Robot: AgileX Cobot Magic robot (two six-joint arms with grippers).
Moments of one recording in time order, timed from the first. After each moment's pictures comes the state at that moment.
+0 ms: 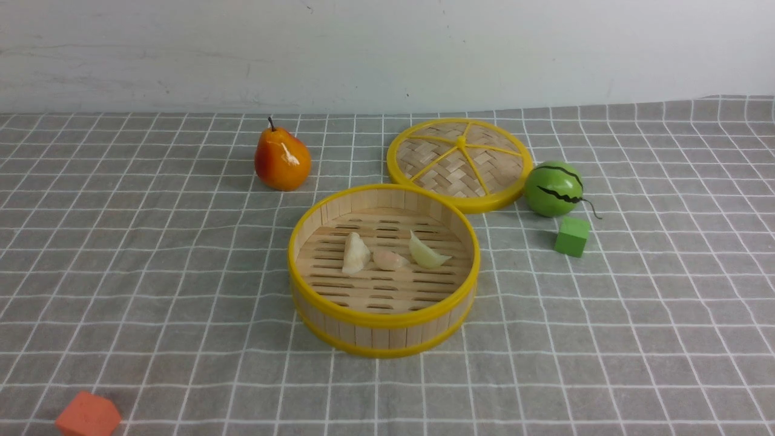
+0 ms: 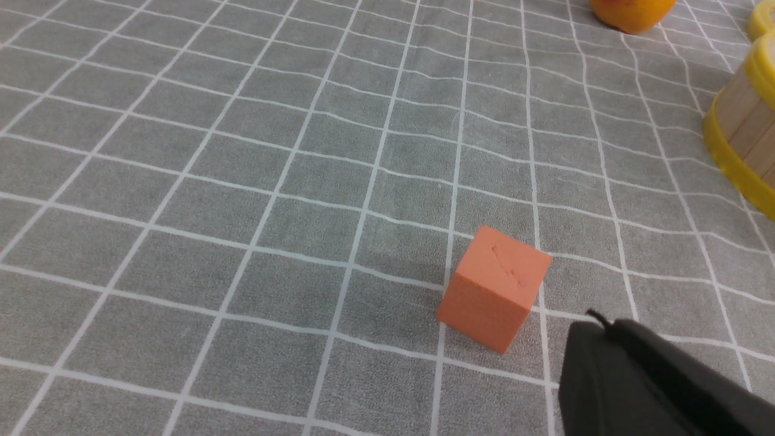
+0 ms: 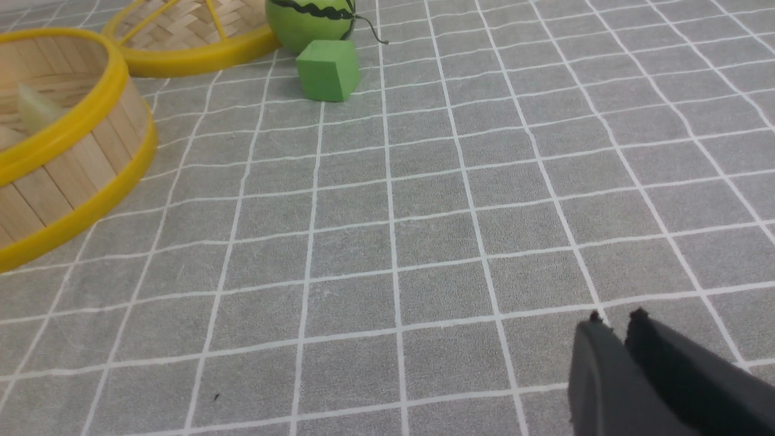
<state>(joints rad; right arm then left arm) 0.00 -0.01 0.02 -0.02 0.38 0.22 0.06 -0.01 0.03 0.01 0.38 -0.21</state>
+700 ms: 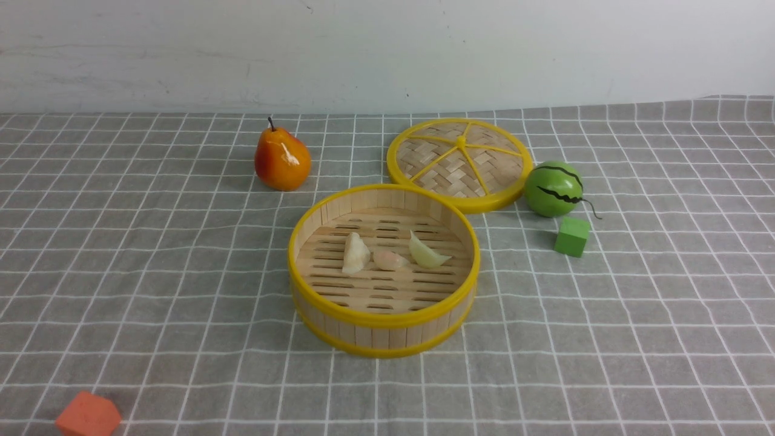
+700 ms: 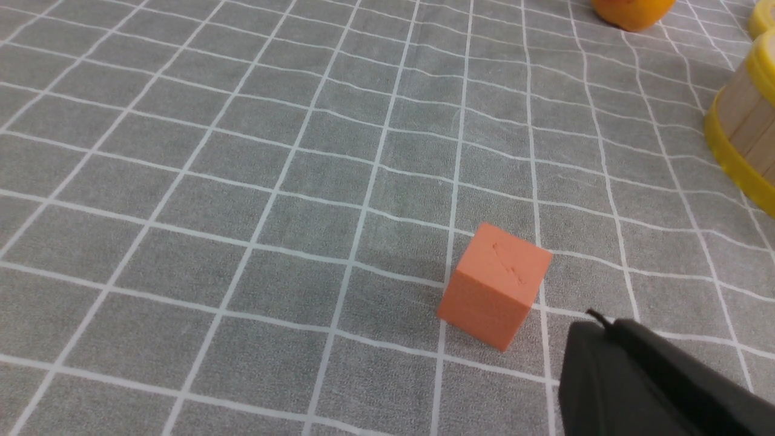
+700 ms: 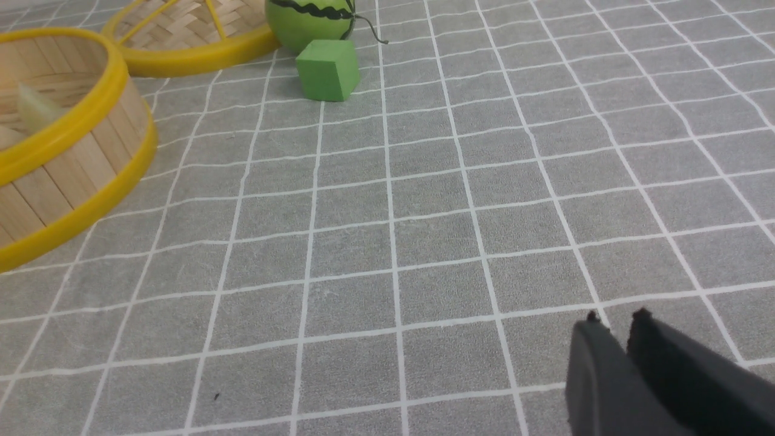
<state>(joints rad) 0.00 -0.01 0.02 -0.02 0.39 0.22 0.06 -0.01 0.03 0.01 0.38 -0.21</state>
